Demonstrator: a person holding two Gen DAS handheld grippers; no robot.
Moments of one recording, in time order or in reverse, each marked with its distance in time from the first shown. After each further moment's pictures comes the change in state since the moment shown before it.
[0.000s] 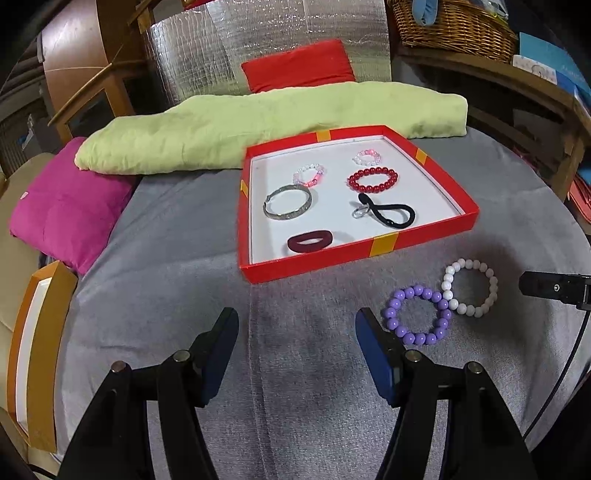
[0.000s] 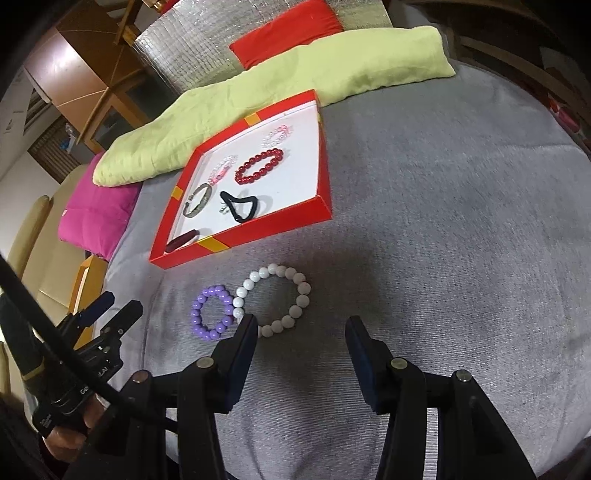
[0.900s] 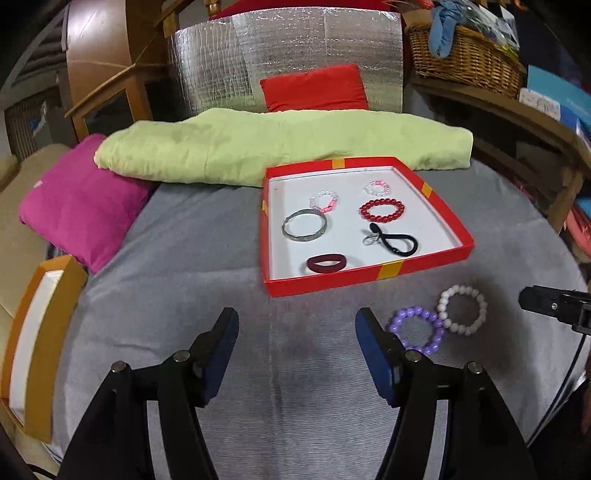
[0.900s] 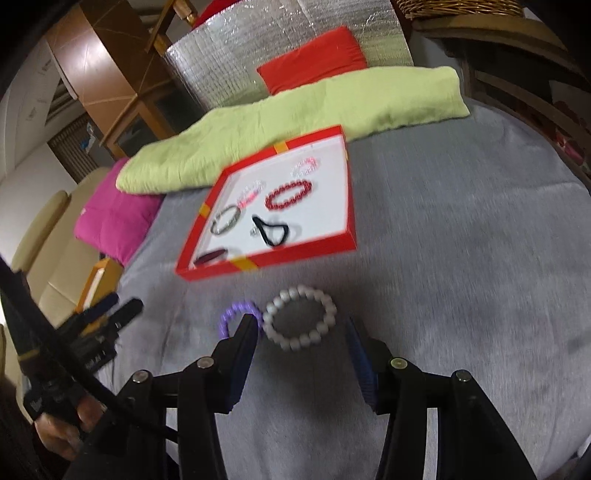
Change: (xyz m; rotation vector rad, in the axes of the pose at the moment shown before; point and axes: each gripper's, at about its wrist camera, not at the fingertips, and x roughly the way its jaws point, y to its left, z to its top) left arm -0.028 0.022 0.002 -0.058 -0.082 0.005; right arm -0.024 0.020 -0.004 -0.090 -0.099 0.020
